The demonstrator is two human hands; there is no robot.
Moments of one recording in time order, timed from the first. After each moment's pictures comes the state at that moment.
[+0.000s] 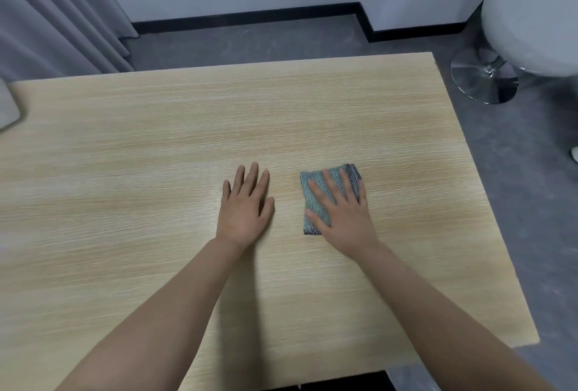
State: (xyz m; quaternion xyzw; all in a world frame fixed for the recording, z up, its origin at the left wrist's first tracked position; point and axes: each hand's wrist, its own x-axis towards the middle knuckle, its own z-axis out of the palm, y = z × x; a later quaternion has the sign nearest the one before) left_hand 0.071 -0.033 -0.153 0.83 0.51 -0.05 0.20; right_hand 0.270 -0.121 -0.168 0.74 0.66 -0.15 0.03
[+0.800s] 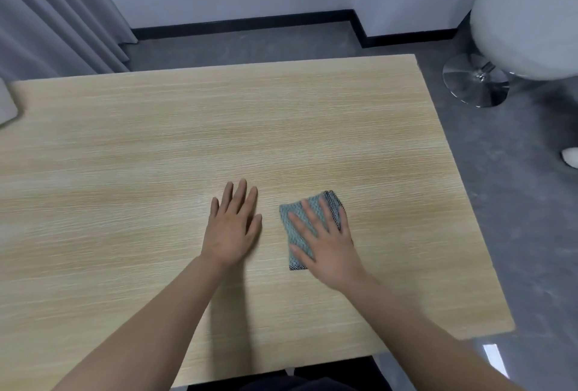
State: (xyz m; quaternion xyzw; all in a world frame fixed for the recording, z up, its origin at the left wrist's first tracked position) left_hand 0.059 -0.077 -0.155 0.84 0.51 -0.06 0.20; right_hand 0.252 -0.186 -0.175 0.69 0.72 -0.13 0.02
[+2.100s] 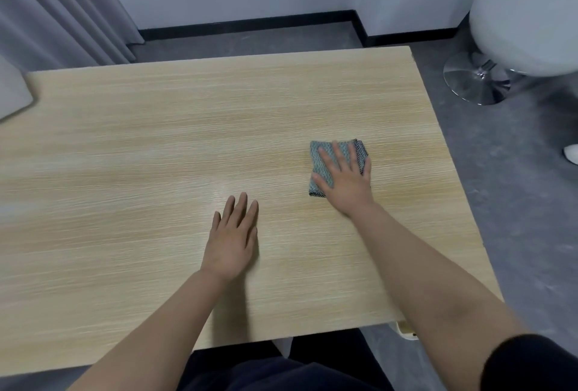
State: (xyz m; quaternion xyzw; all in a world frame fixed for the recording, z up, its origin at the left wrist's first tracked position) left_hand 0.044 -0.138 -0.154 0.83 0.51 -0.05 0.21; right_hand 0.313 -0.127 -0.160 0.77 0.60 -0.19 0.04
